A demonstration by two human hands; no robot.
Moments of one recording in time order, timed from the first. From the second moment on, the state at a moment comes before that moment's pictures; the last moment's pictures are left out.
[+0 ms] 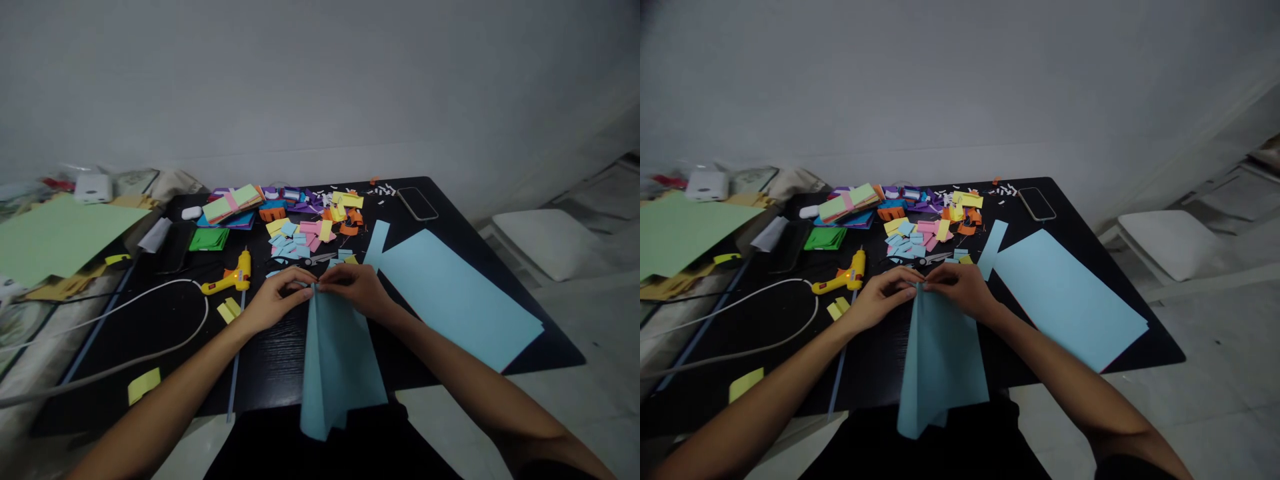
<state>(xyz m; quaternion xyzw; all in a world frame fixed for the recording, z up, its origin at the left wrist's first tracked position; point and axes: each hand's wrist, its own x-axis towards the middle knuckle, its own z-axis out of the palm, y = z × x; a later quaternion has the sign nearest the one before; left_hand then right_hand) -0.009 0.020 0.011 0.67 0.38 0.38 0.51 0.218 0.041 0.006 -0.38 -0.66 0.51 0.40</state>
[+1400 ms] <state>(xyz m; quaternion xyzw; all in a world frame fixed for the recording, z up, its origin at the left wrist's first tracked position) -0.012 -0.065 -0.030 0.87 0.46 0.13 0.08 0.220 -0.031 -0.033 -0.34 -0.91 0.14 0.19</state>
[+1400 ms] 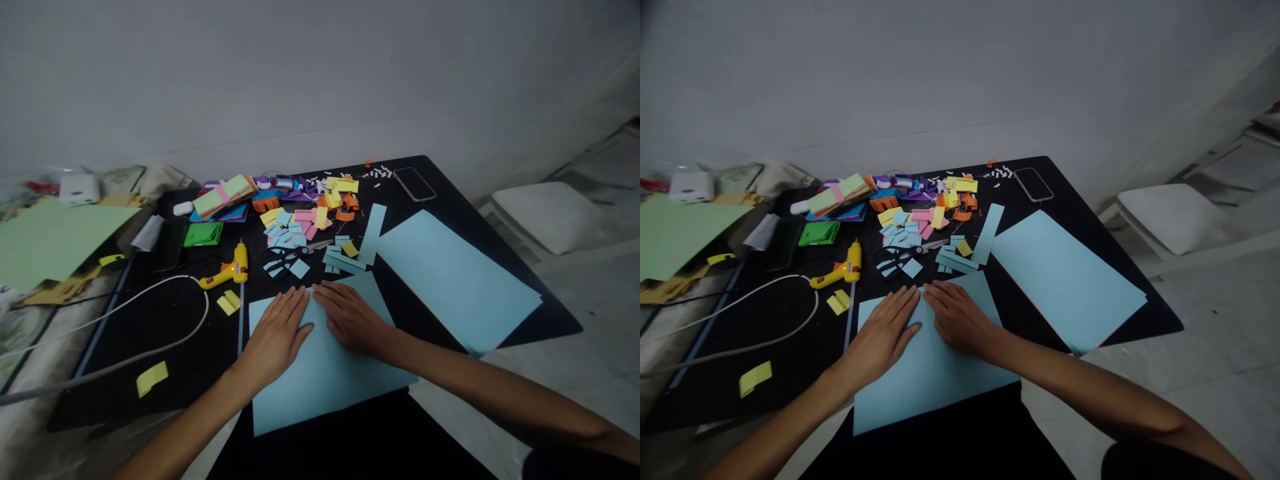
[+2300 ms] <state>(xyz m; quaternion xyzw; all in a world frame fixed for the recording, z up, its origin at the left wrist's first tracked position) 0.001 -0.077 -0.038 0.86 0.49 0.14 0.08 0.217 -0.038 -0.040 -0.37 -0.89 0.13 0.20</state>
